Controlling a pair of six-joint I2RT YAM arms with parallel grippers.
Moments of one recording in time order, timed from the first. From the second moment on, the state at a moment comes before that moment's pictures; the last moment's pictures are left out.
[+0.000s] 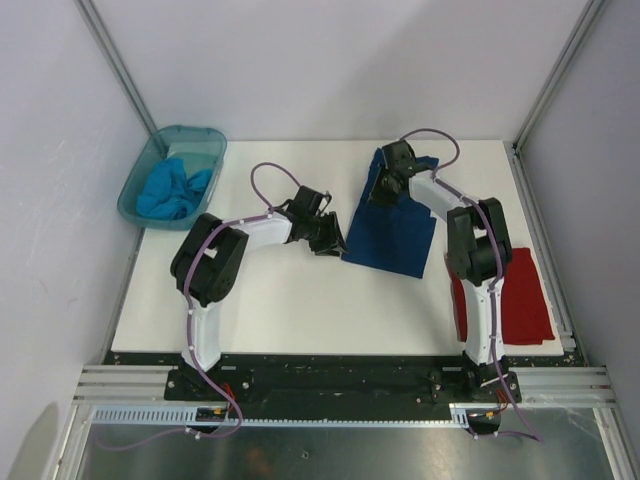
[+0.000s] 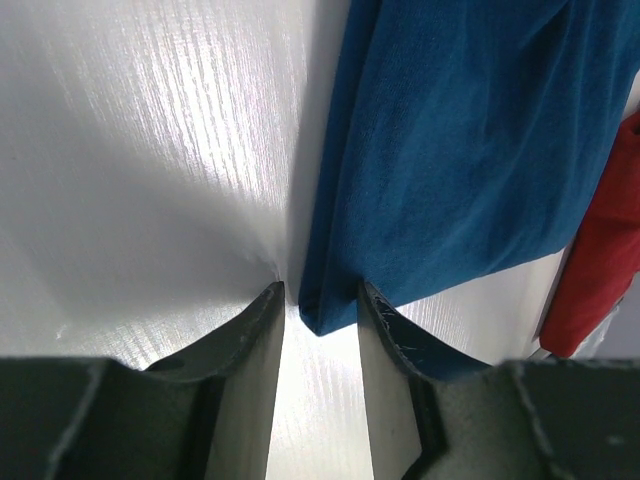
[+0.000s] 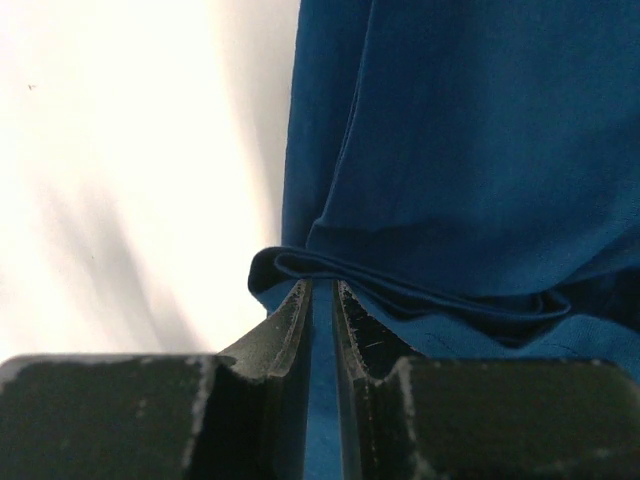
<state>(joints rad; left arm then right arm) -0.55 2.02 1.27 -0.19 0.37 -0.71 0.35 2.18 1.73 -0.45 -0.08 0.65</state>
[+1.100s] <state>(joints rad) -0.60 1.93 1.13 -0.12 0.26 -0.76 0.38 2.33 1.91 -0.54 -0.09 0.64</state>
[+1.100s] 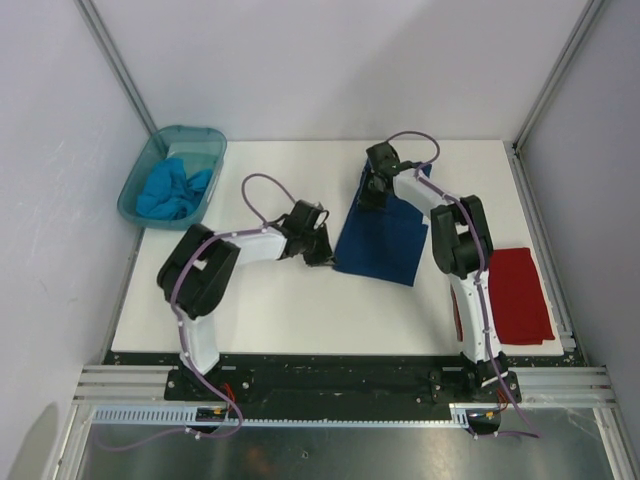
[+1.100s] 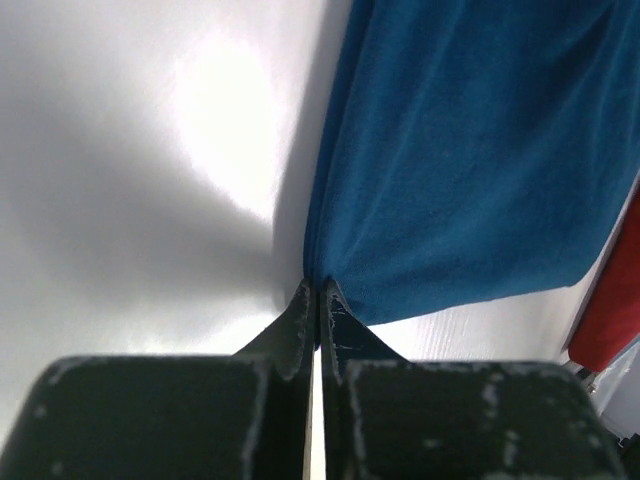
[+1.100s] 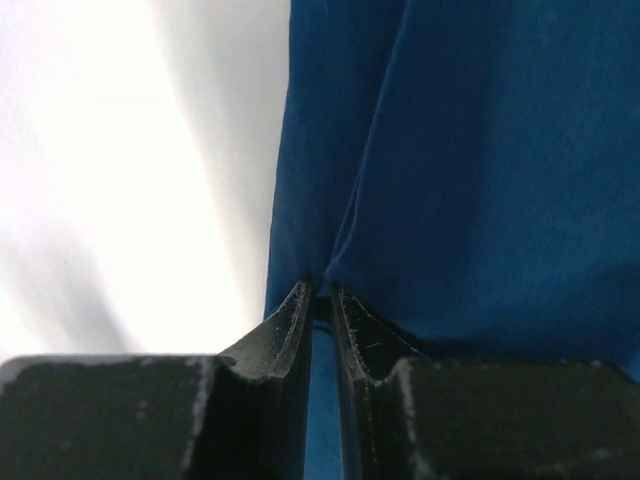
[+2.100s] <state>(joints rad) -0.65 1.49 0.66 -0.18 0.20 -0.90 0.53 1.29 0.89 -0.60 -0.02 0.84</state>
